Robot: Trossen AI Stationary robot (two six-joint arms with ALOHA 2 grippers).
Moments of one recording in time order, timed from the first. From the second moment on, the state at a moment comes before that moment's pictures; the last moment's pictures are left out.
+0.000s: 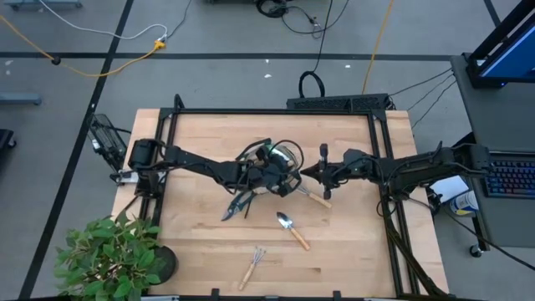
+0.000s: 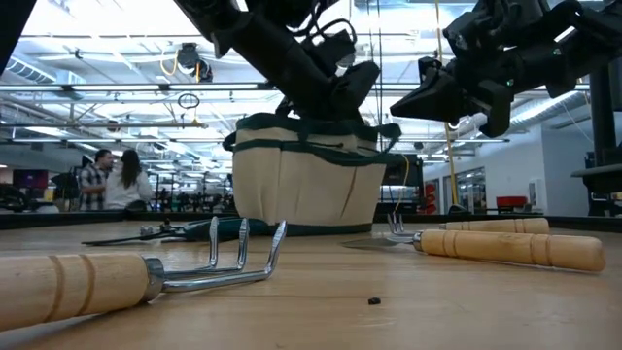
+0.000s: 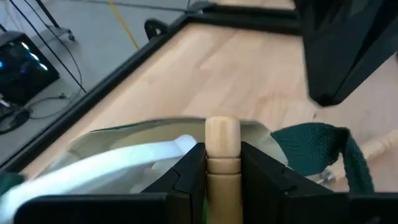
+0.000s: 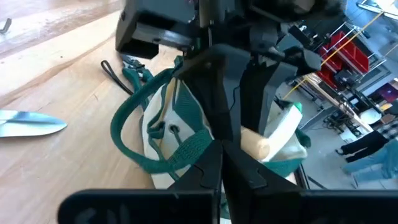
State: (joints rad) left arm -0.04 1.90 1.24 0.10 -0.55 -0.19; right arm -0.10 1.13 0.36 0.52 -0.05 -0.64
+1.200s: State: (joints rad) left arm 0.04 1.69 1.24 -0.18 -0.25 -0.10; right arm -0.10 1.13 0.36 0.53 -0.05 -0.66
